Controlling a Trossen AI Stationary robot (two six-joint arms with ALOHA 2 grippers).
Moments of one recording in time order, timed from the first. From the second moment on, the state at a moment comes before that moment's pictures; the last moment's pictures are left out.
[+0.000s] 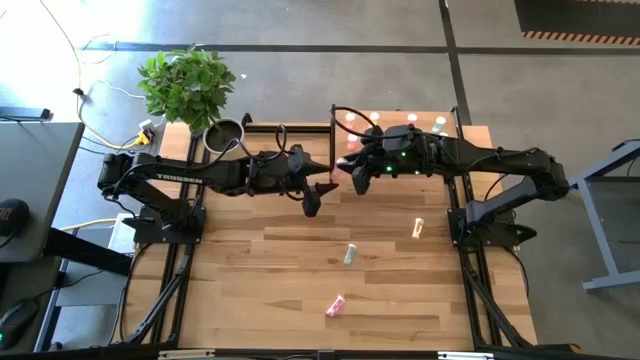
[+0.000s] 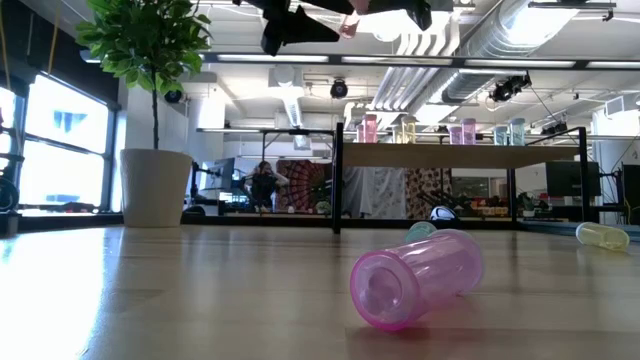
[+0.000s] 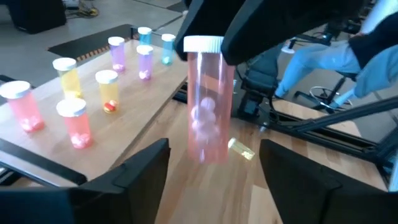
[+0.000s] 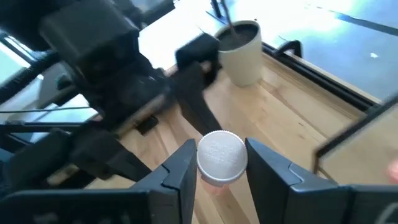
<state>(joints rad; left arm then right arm) 0.15 1.44 1.12 0.02 -0.22 -0.23 -0.10 1.35 1.39 -0.49 0.13 0.49</state>
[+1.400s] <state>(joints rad) 0.16 1.44 1.12 0.02 -0.25 -0.23 -0.24 0.97 0.89 -0.04 0.29 0.29</state>
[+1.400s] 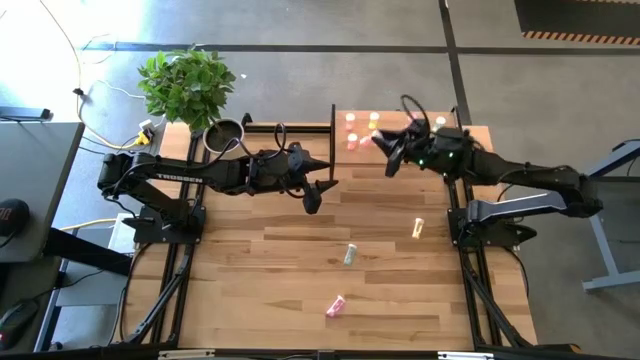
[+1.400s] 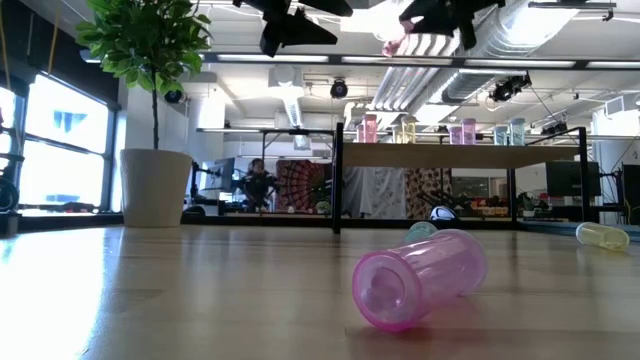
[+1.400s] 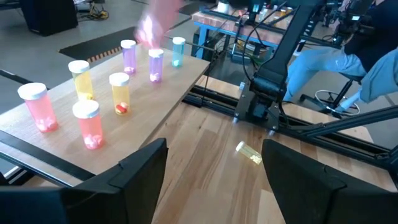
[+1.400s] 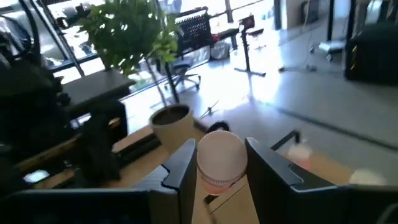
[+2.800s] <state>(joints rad) 0.16 1.44 1.12 -0.01 -0.25 -0.21 -0.35 1.38 1.13 -0.38 0.21 0.00</state>
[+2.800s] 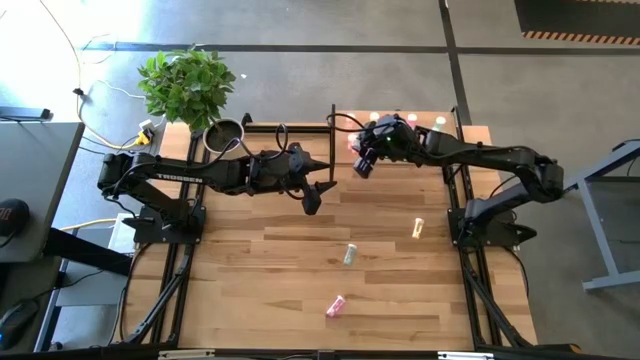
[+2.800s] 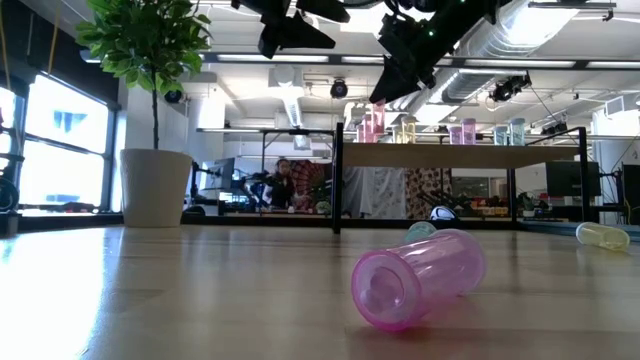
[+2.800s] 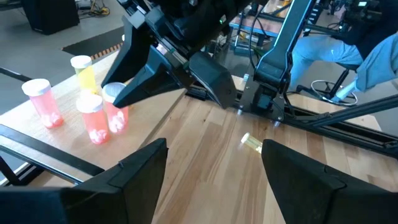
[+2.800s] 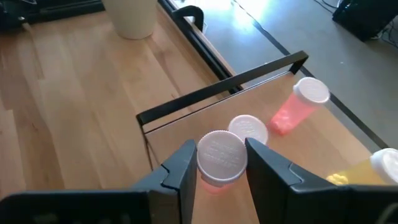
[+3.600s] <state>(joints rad) 0.17 1.44 1.12 -0.02 -0.25 -0.21 -0.36 1.43 1.13 -0.32 0.21 -0.03</state>
